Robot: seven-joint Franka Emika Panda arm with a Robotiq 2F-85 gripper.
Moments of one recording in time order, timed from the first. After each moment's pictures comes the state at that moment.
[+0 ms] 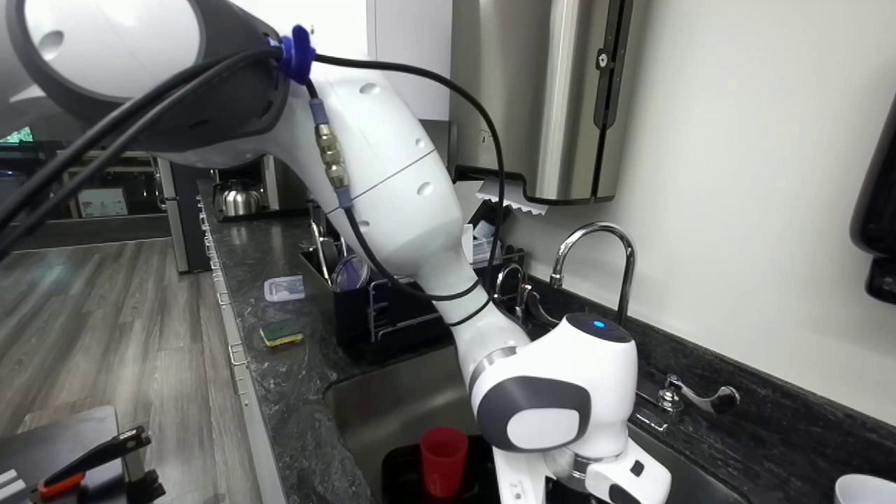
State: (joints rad) arm -0.36 1.05 -0.19 -1.57 0.19 2.62 0.11
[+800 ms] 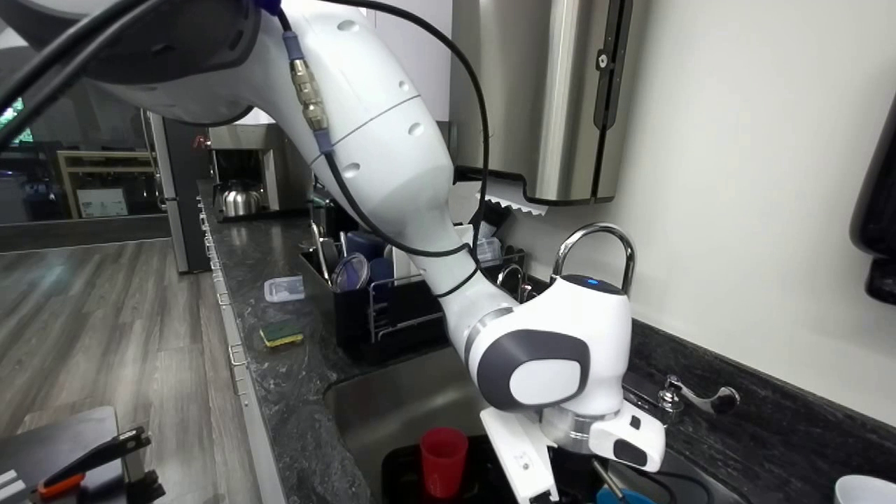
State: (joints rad) arm -0.34 0.93 -0.19 -1.66 0.06 2.57 0.01
